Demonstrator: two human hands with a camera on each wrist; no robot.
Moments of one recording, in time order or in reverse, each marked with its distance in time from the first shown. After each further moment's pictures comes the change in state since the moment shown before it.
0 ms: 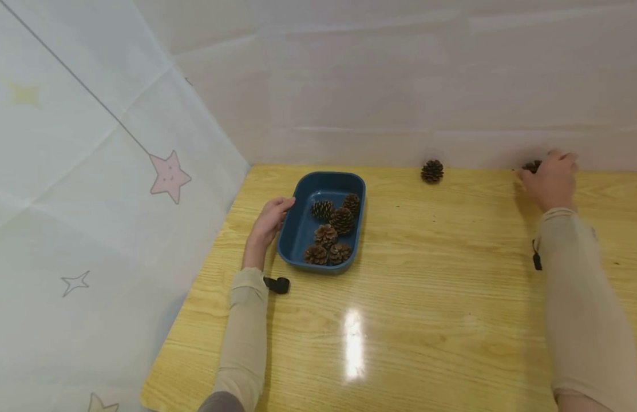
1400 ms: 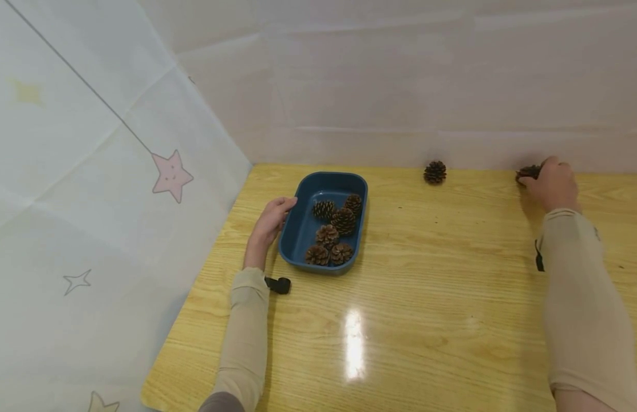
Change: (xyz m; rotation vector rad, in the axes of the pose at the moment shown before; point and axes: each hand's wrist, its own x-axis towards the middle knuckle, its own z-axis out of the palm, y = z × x) left_hand 0.002 -0.002 0.000 -0.031 -0.006 0.007; right_hand 0.005 0.010 0.002 -0.027 -0.085 -0.059
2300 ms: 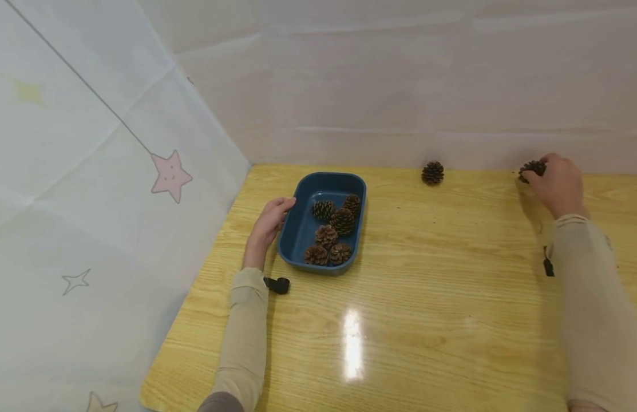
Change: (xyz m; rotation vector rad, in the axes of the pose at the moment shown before) left_hand -0.001 0.000 0.000 -0.001 -0.002 -0.005; right_hand -0.010 -0.010 -0.006 -0.022 0.146 -0.042
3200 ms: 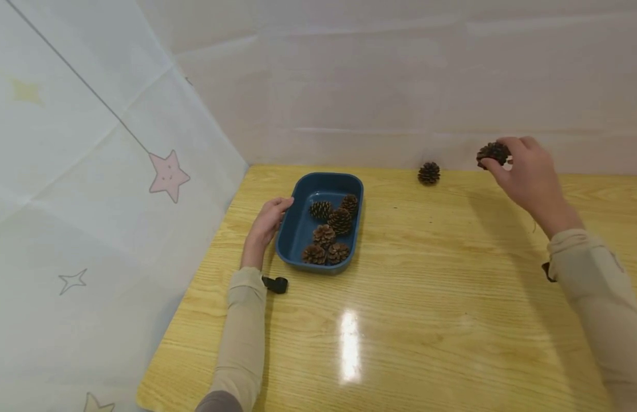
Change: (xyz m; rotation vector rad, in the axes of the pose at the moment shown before) left_hand 0.000 0.000 0.000 0.025 0.011 -0.012; right_hand -0.046 -0.100 -0.032 0.064 0.224 -0.467
